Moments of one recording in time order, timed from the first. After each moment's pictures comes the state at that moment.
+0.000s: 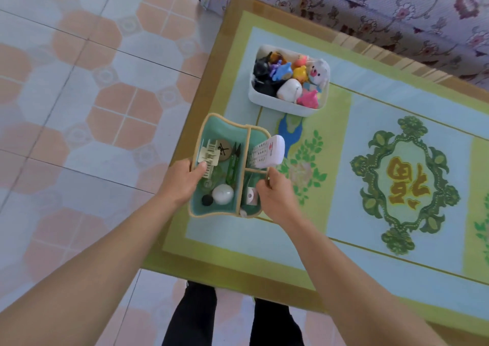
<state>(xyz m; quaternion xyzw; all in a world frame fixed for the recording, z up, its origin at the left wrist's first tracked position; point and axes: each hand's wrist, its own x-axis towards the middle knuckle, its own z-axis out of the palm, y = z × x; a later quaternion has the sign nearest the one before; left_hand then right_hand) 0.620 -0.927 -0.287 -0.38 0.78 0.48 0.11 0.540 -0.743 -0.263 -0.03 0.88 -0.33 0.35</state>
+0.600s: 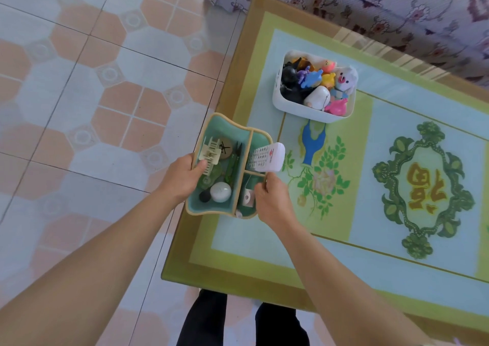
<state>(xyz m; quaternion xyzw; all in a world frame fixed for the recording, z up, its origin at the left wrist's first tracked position) 0.626 -1.007 -0.310 -0.35 0.76 0.52 0.14 0.565 -0.822 -0.286 0.02 0.88 -0.33 0.34</state>
